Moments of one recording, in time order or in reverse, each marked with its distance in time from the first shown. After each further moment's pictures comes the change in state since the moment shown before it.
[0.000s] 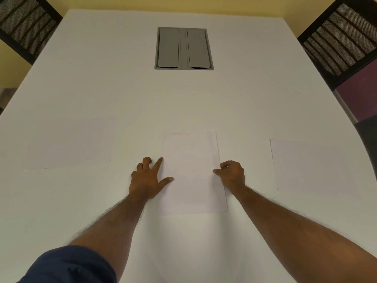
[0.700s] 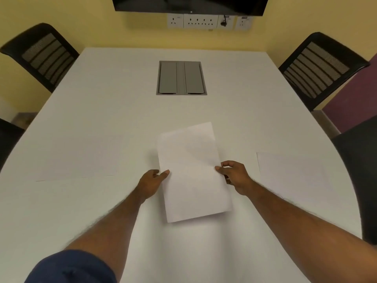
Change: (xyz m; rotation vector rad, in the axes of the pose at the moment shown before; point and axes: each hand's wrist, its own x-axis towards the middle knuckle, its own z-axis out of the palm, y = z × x) left_hand -0.025 0.024 -0.060 -0.911 -0.135 -0.239; right_hand -0.044 -0.039 -0.082 0.512 -0.324 -0.047
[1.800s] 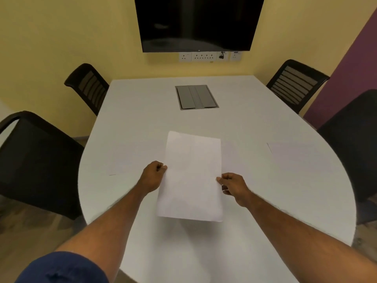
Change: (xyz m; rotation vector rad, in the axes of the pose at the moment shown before) left_hand -0.148 -0.075 -0.218 0.126 0.096 0.384; right_hand -0.212 0.054 0.205 -0.048 0.121 -0.106
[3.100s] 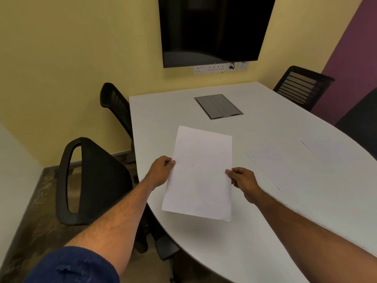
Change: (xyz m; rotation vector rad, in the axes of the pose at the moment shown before) left_hand 0.092 -0.121 -0.301 -0.030 -0.180 0.136; right_hand -0.029 -0.085 0.321 0.104 0.226 -0.166
